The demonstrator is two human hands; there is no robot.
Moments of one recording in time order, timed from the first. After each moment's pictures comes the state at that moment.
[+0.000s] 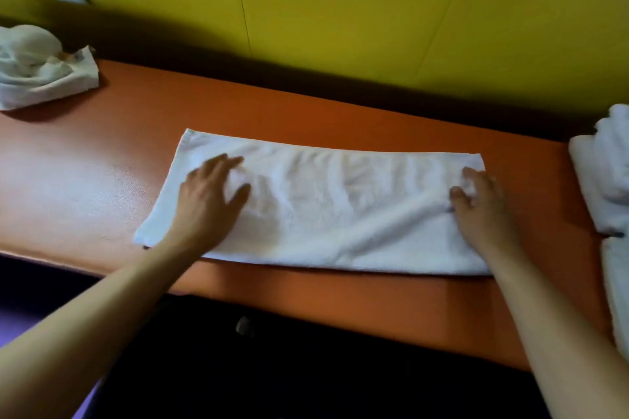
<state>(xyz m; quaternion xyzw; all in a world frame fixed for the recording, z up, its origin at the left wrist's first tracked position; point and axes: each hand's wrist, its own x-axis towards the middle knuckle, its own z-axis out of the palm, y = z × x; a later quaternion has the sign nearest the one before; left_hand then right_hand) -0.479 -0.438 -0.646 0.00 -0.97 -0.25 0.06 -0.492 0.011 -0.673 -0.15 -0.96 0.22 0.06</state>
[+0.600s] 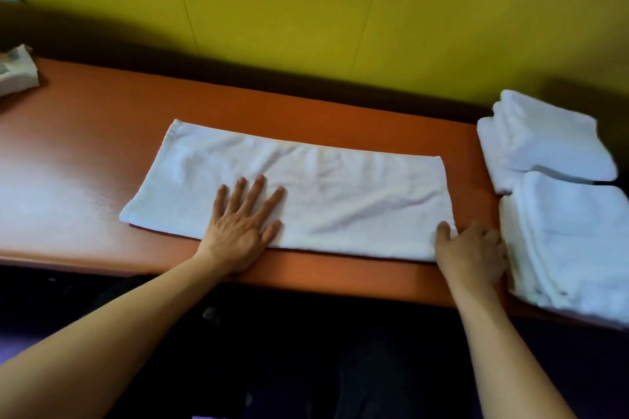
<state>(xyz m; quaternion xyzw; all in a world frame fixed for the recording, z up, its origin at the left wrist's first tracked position) -0.424 -0.337 -0.681 -0.18 -0.98 -0.05 -0.06 -0.361 0.032 -0.642 -0.41 -0.91 0.07 0.04</state>
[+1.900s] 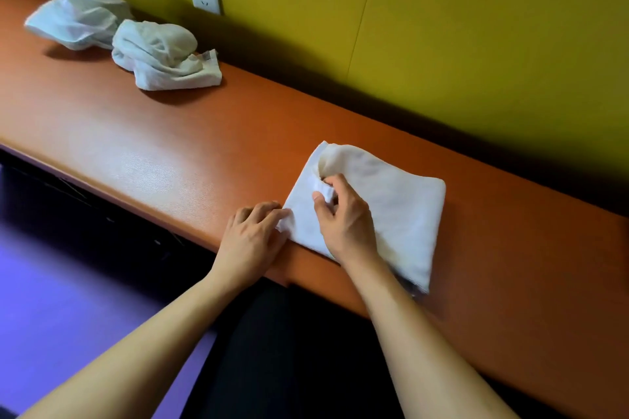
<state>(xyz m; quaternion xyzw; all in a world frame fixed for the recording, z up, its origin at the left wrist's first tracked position) -0.393 -0.524 -0.675 0.01 -0.97 -0.22 0.05 -0.452 -0.349 -0.618 0.12 -0.91 0.38 0.08</state>
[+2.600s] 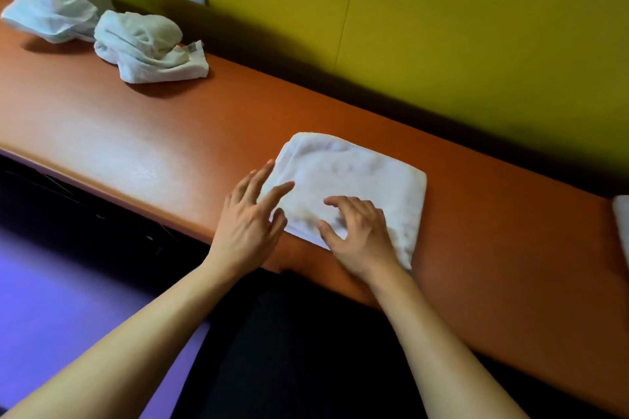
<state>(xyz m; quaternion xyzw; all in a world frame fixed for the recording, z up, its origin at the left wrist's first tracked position) -0.393 -0.510 -0.644 -0.03 -0.96 -0.26 0.14 -0.429 -0.298 -0.637 0.17 -0.95 0.25 0.03</state>
